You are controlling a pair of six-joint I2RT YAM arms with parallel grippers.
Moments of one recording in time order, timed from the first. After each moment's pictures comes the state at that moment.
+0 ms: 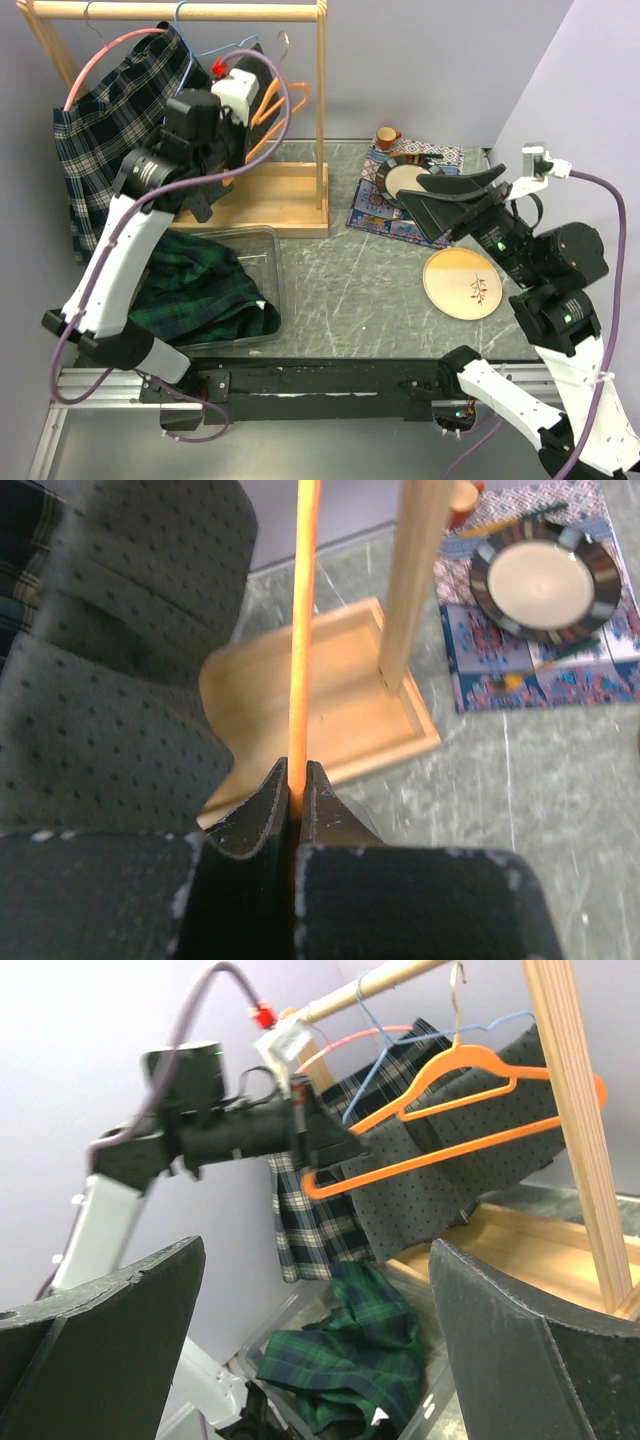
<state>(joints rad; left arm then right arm) -0.53 1.48 2.05 -0.95 -0.19 -0.02 0.48 0.75 1.30 -0.22 -0.28 0.63</state>
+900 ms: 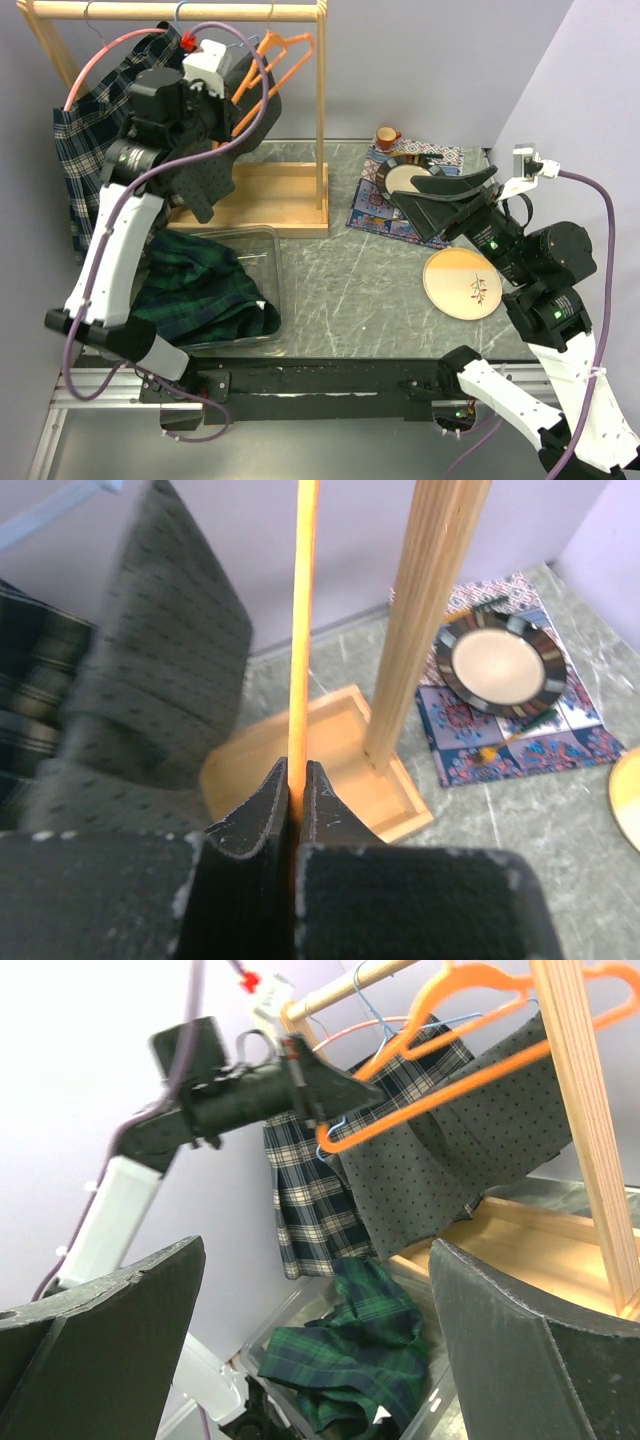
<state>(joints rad) -0.33 1.51 2.03 -0.70 0.10 0.02 0.48 0.75 1.25 -0.17 -0.29 0.65</state>
